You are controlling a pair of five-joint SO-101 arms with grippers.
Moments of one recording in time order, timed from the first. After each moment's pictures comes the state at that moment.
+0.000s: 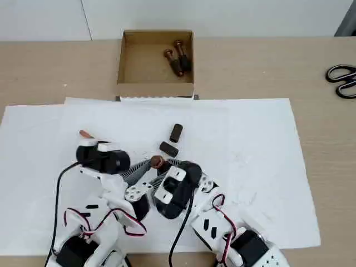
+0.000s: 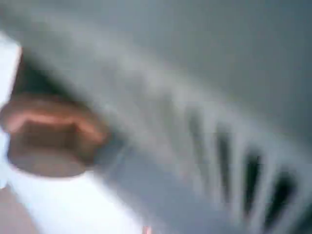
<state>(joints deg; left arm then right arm) 27.5 -103.2 77.0 62.3 28.3 -44.8 -103.3 88.8 40.1 16.2</state>
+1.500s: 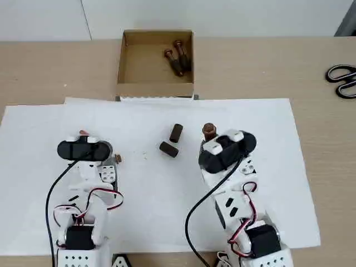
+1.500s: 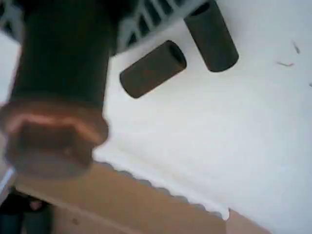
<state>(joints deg) -3.7 -102.8 96.5 48.6 3.0 -20.7 -96.1 79.6 41.3 6.5</state>
